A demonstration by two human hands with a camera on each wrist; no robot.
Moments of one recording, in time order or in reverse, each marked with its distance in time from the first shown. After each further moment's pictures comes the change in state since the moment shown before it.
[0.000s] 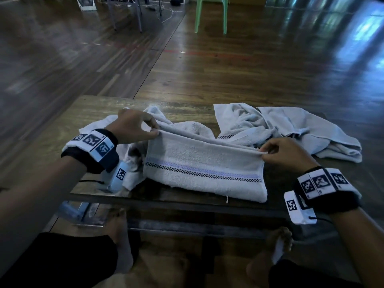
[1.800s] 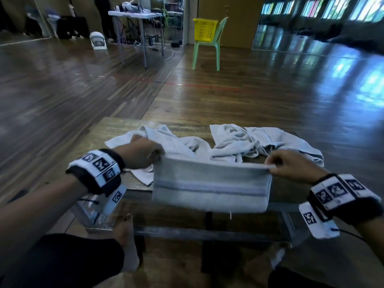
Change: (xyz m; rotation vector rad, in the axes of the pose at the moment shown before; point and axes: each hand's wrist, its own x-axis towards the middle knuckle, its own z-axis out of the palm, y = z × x) left_hand -0.106 0.059 -0.047 0.313 -0.115 0.160; right_hand -0.117 -0.049 -0.067 -0.149 -0.058 -0.141
